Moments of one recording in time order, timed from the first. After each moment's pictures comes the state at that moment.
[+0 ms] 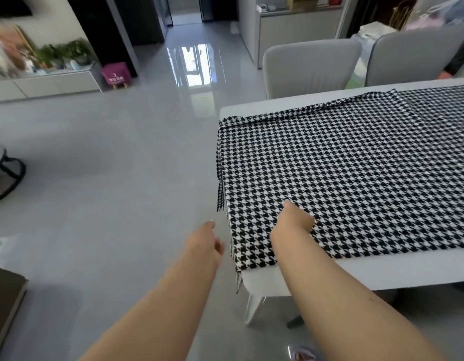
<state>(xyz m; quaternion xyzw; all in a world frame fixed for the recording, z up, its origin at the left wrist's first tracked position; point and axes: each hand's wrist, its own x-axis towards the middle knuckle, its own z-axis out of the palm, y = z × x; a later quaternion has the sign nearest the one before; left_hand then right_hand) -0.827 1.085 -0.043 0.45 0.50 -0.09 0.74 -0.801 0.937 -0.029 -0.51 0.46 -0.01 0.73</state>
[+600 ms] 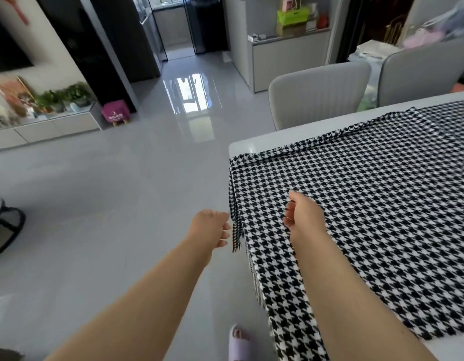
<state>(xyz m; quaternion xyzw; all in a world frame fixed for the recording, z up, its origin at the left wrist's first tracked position) -0.666 1.145 0.009 0.75 0.23 -0.14 0.61 -0.659 0.973 -0.003 -0.50 0.37 -0.02 0.78</state>
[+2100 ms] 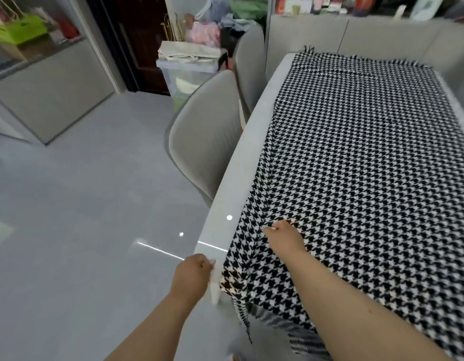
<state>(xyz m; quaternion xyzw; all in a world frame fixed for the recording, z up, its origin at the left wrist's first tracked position) -0.179 1.163 -0.109 0.86 -0.33 -0.31 0.24 -0.338 1.008 -0.086 -0.64 0.63 -0.02 0.44</state>
